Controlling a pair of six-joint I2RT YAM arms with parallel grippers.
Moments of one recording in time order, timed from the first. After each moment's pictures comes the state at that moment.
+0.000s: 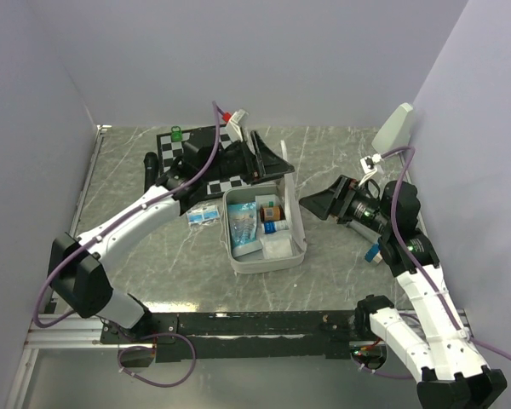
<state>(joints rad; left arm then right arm) -0.66 1.48 1.29 0.11 0.57 -1.03 0.20 0.74 0.84 -0.33 -0.58 0.69</state>
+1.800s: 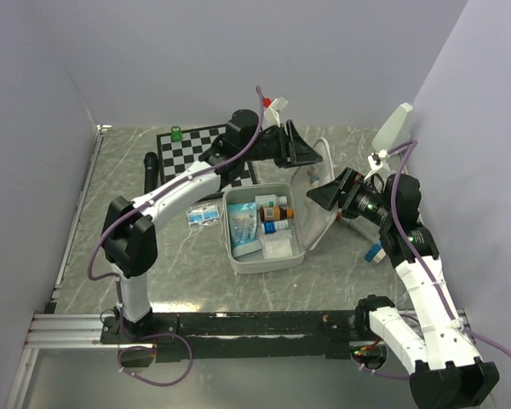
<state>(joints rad) -0.71 1.87 1.68 0.12 0.63 -0.96 0.12 0.80 0.86 -0.38 -0.55 0.69</state>
